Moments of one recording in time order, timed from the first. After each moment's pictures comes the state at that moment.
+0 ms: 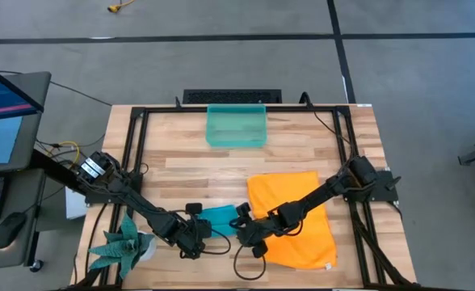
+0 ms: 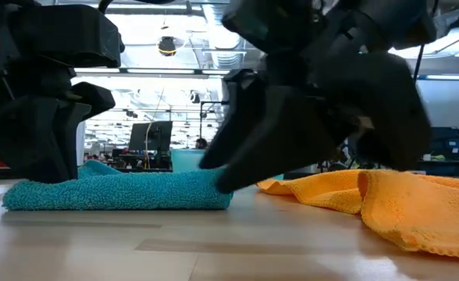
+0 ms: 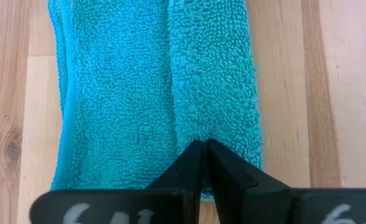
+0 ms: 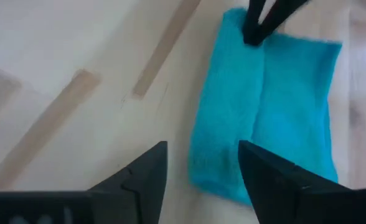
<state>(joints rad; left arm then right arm) -0.63 1.80 0.97 -0.44 -0.36 -0.56 0.46 2.05 1.18 0.07 0.23 -0.22</state>
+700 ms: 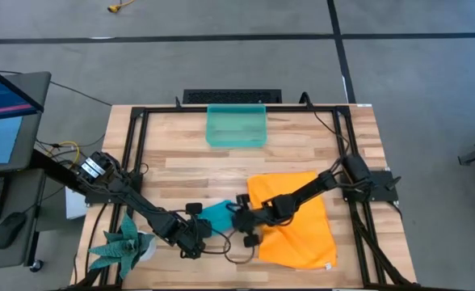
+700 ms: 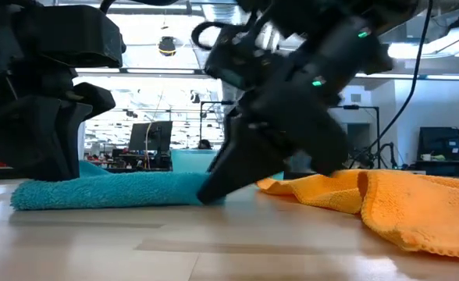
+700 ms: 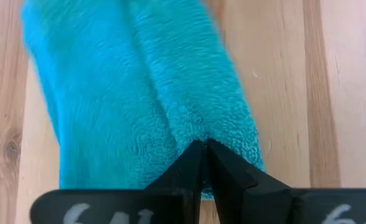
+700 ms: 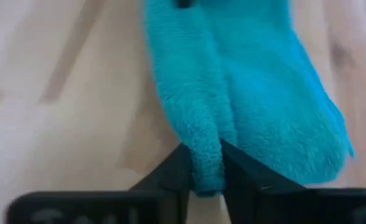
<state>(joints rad) -0.63 1.80 0.97 -0.43 -0.36 -0.57 0.35 2.10 1.18 0.05 0.20 -0.01</state>
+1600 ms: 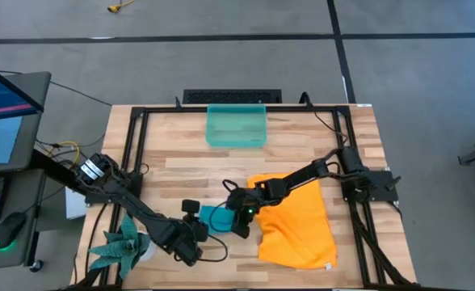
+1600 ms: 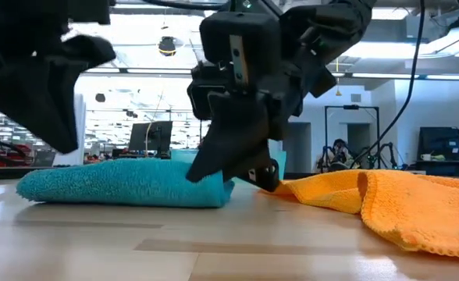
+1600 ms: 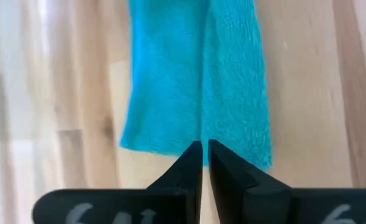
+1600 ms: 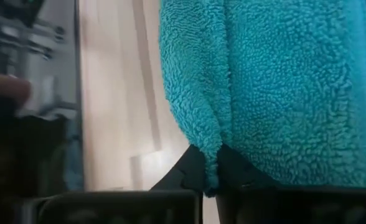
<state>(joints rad) -0.69 1.80 1.15 -0.82 -0.51 -0.51 0.21 2.11 1.23 0.08 -0.44 0.68</state>
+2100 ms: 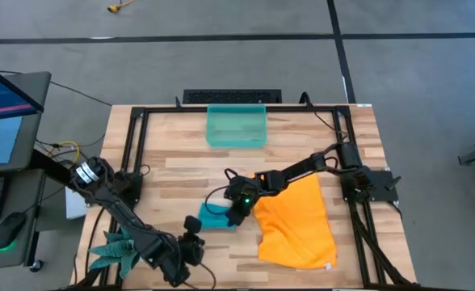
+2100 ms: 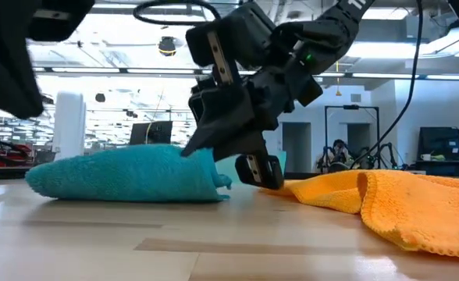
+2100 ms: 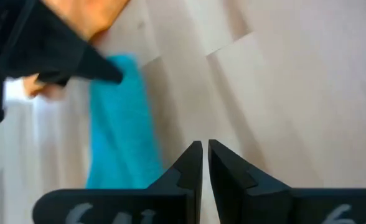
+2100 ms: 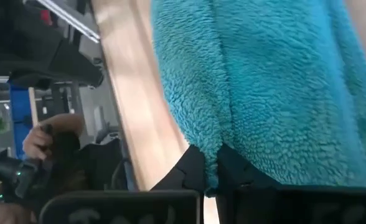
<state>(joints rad) -0.83 1.80 1.14 -0.57 -0.62 -0.31 0.13 2.11 1.21 0.17 -0.58 0.95</state>
